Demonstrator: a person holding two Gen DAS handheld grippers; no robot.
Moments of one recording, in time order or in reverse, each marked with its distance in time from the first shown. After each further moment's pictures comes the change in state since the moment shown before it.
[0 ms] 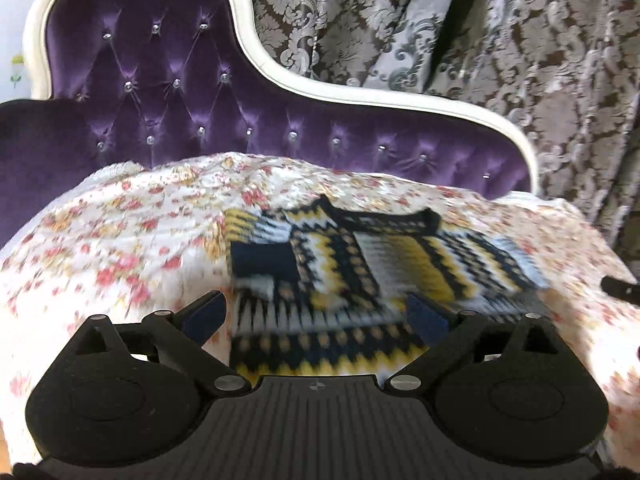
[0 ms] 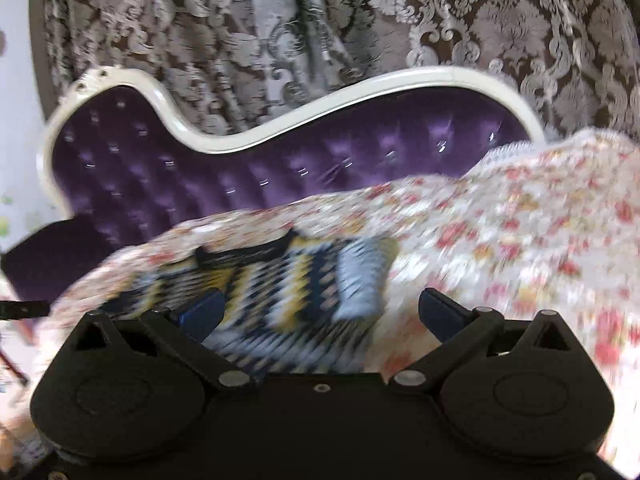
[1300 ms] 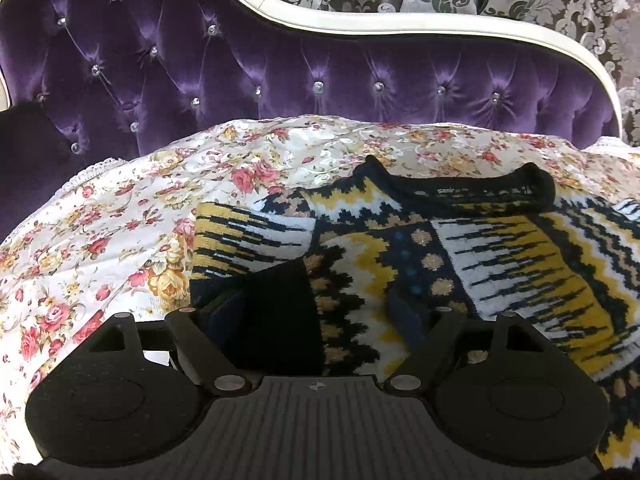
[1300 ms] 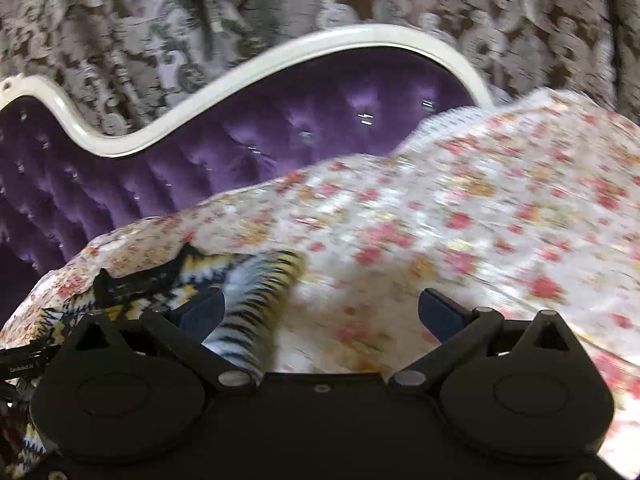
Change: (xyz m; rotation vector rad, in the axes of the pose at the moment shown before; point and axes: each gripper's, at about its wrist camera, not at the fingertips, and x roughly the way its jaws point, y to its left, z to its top) left arm 0.187 0.001 0.020 0.118 0.085 0.206; right arm 0.114 -0.062 0.047 0.043 0.040 -0.185
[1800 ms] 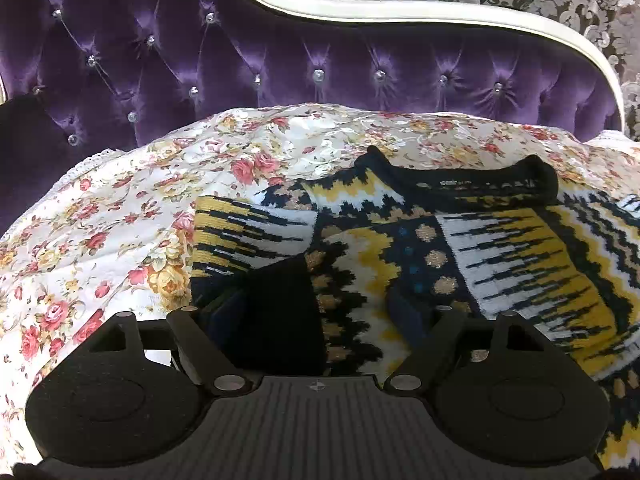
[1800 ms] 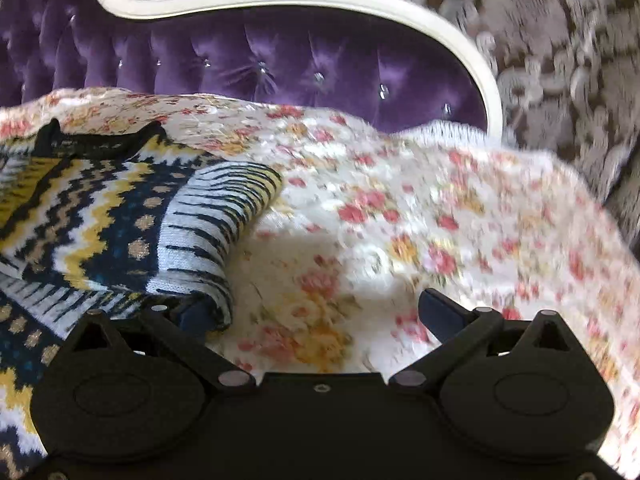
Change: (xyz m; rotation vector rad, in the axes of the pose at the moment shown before) left arm 0.003 0.002 0.005 -0.004 0.045 -0.003; right arm 0.019 0.012 -0.022 -0.325 0.162 -0.197
